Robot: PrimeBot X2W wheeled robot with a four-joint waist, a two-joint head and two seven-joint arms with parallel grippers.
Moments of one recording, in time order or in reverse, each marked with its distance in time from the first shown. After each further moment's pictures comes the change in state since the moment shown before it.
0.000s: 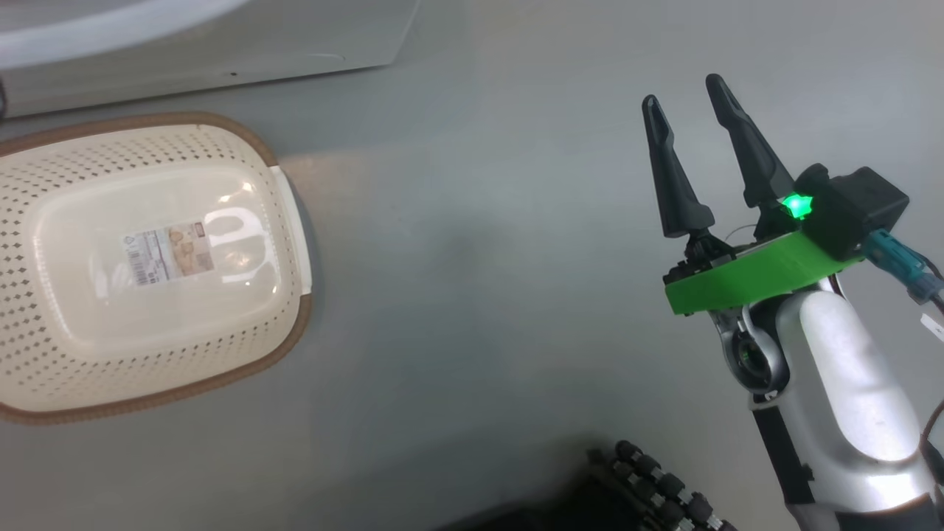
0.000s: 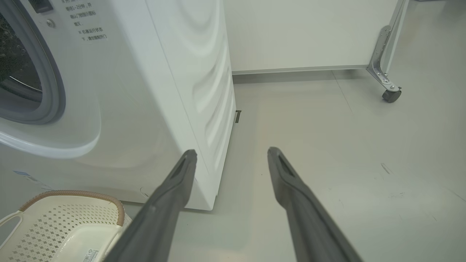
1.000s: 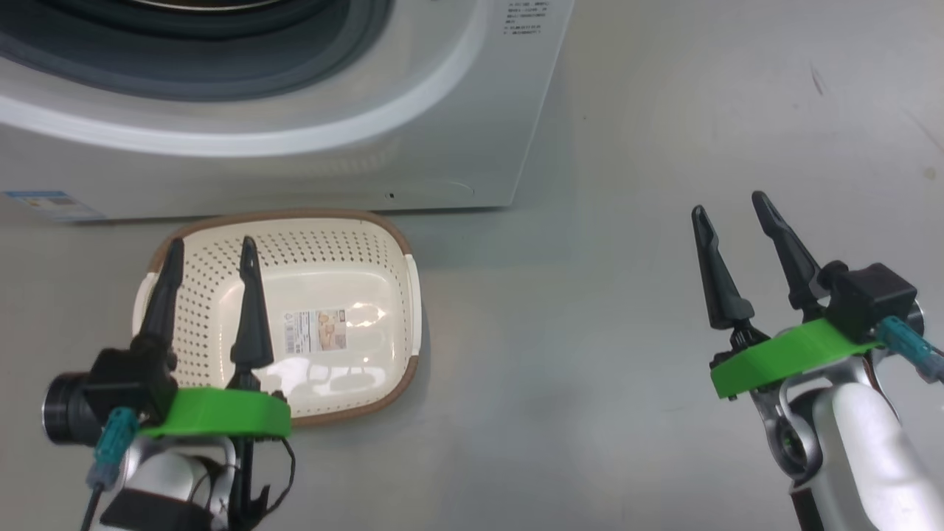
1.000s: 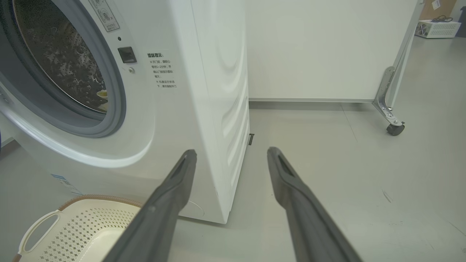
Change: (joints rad) left arm 0.882 -0.158 -0.089 -0.582 -0.042 0.082 -0.136; right arm 0.221 -0.015 -0.143 0.000 -0.113 0.000 0.043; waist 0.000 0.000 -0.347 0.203
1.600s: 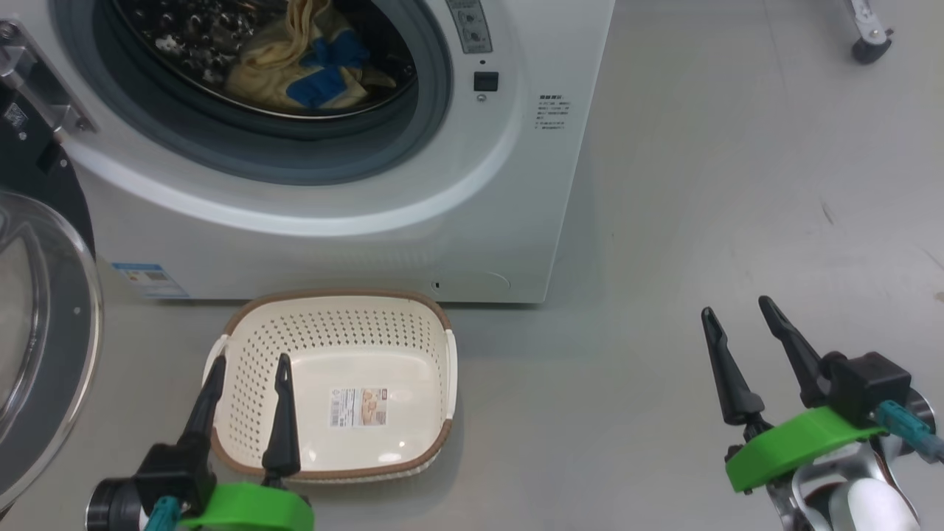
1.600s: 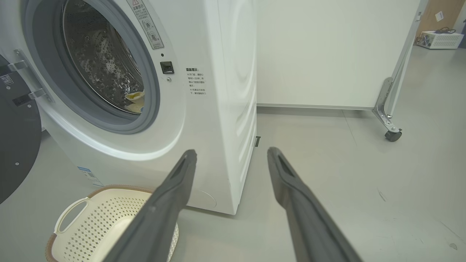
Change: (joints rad) left arm 0.197 -0.023 -0.033 0.024 0.000 0.000 -0.010; right arm 0.230 0.010 -0.046 -0.103 -0.021 0.000 0.091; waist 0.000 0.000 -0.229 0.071
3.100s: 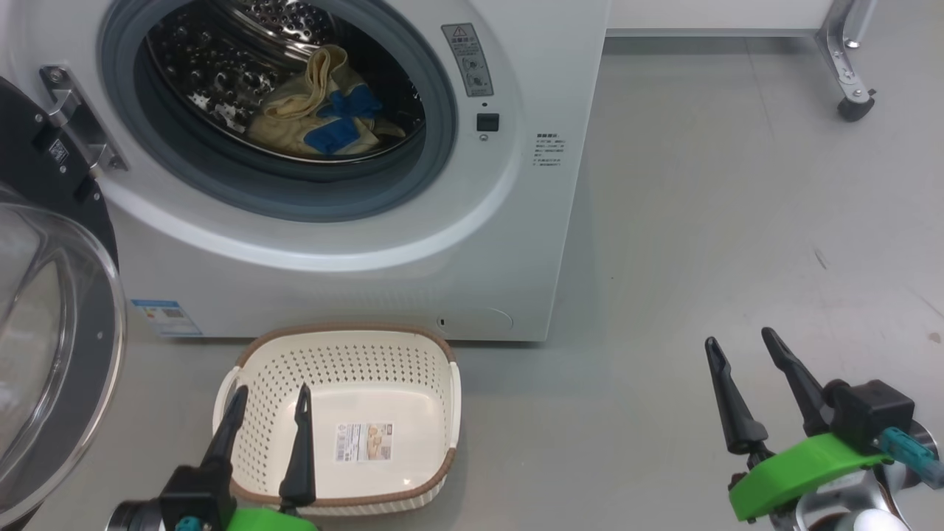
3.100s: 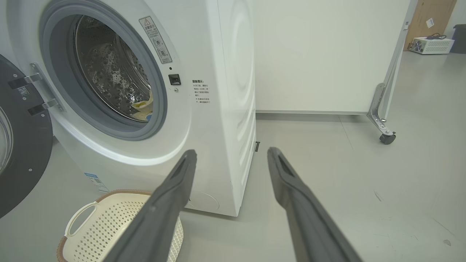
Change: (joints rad) left arm 0.042 0.009 -0.055 0.013 0.002 0.000 0.003; right arm 0.092 0.007 -0.006 -0.058 0.015 0.000 0.043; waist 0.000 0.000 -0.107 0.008
